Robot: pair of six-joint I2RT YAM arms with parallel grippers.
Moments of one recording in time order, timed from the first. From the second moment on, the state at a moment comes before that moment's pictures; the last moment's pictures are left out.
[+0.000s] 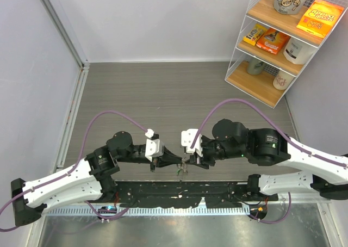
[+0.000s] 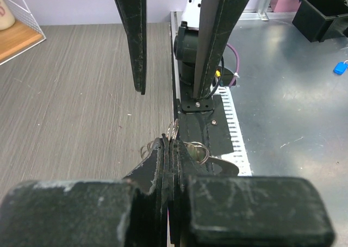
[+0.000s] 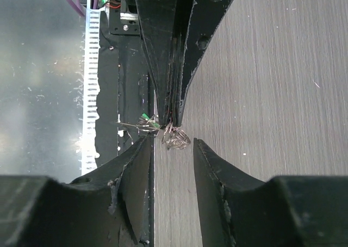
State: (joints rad) left arm -1.08 0.73 0.63 0.02 0.54 0.05; right arm 1.31 1.01 1.31 -0.84 -0.12 -0.23
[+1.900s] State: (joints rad) left arm -1.08 0.57 0.57 0.07 0.47 0.02; right arm 1.33 0.99 1.18 -0.64 -0.12 -0.22
